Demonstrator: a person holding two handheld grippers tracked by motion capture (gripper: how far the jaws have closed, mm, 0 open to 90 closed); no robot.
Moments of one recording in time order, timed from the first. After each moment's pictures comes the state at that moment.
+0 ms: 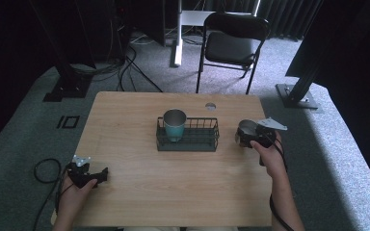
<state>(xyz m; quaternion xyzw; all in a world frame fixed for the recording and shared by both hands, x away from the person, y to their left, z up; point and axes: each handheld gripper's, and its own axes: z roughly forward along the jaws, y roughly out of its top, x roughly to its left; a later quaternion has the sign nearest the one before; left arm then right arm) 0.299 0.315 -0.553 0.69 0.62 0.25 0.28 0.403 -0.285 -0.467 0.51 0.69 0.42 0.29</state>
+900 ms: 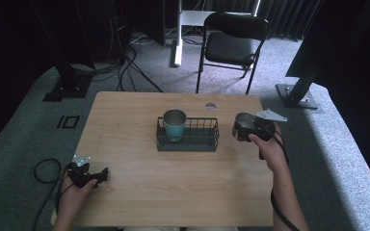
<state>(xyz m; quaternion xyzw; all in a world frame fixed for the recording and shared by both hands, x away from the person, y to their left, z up) 0.299 0.315 -0.553 0.69 0.62 0.25 0.28 0.404 -0.269 -0.427 0.49 0.70 0.43 0.29</state>
